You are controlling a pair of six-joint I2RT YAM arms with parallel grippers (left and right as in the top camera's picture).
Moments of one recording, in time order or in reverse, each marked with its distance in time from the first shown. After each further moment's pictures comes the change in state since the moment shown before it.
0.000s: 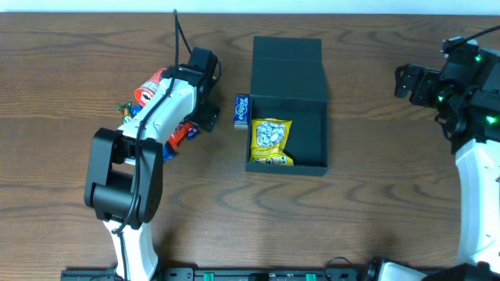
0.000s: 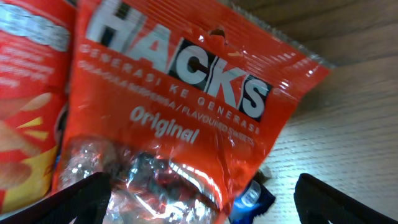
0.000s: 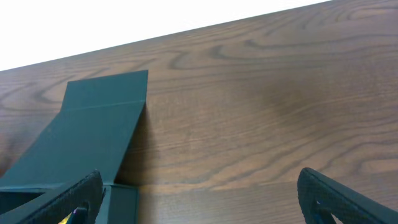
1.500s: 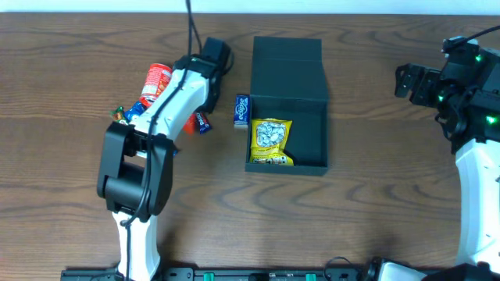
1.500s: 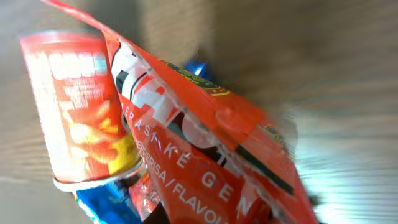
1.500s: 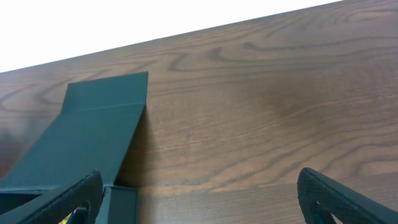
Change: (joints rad) left arm -0.071 0.071 0.189 -0.049 -0.165 -0.081; right arm 0.000 0.000 0.000 0.007 0.000 0.001
